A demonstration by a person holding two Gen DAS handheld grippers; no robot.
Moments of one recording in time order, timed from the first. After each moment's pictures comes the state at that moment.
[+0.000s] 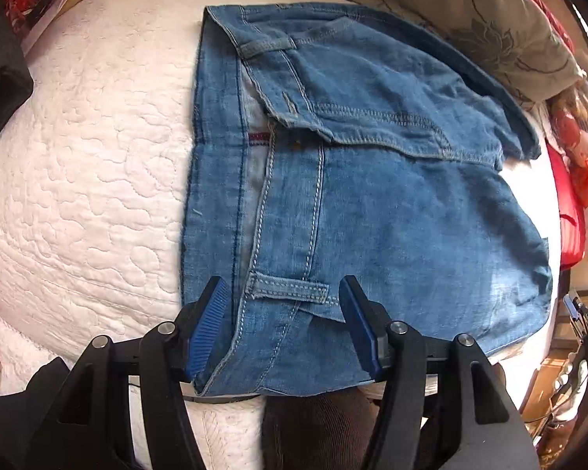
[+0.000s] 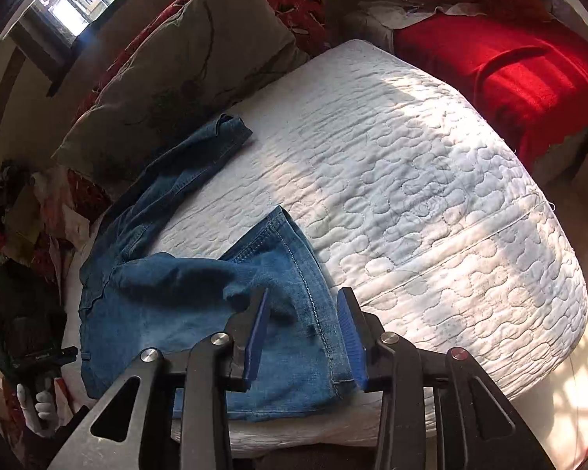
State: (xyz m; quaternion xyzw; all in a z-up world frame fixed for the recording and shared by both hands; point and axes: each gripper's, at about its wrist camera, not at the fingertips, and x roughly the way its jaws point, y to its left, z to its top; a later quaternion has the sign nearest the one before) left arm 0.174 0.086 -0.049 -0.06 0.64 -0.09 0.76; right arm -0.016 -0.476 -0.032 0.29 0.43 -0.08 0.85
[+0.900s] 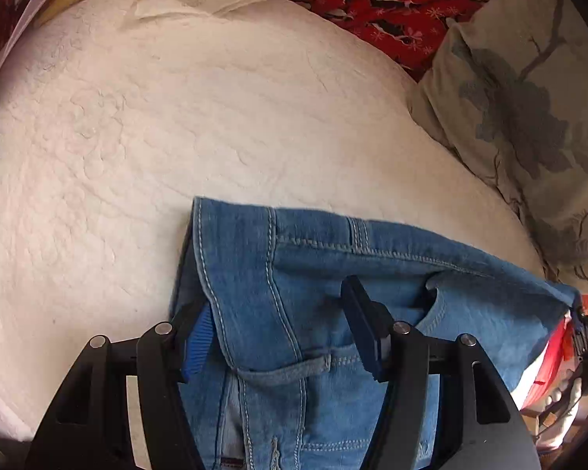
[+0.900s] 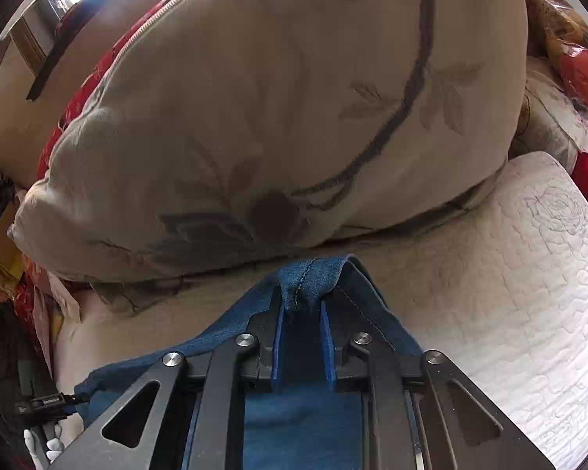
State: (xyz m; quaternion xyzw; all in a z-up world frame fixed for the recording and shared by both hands) left arm 0.395 0.103 -0.088 -0.17 0.63 0.04 0.76; right arm 0.393 -0.436 -0.014 0.24 0.41 -0.03 0.88
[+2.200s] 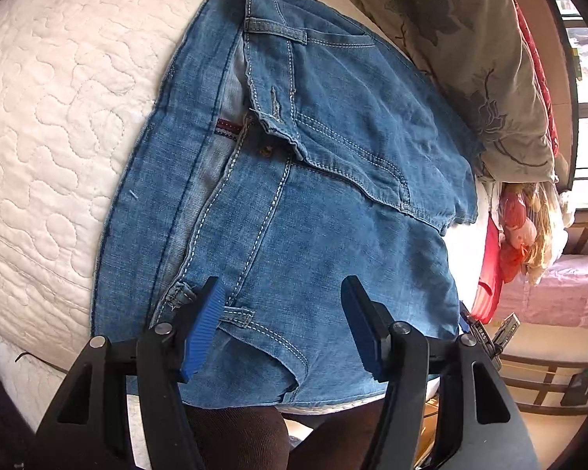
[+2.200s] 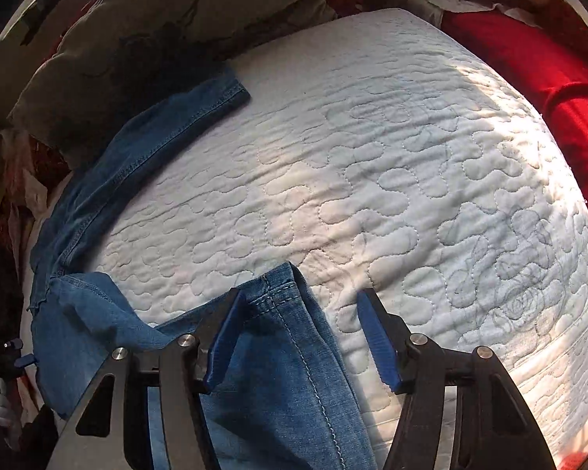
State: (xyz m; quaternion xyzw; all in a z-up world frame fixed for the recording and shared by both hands) left arm 0.168 0.103 -0.071 -0.26 0.65 -0.12 0.70; right arm 0.110 -0.460 -0.100 0.21 0.51 -0.07 0.83
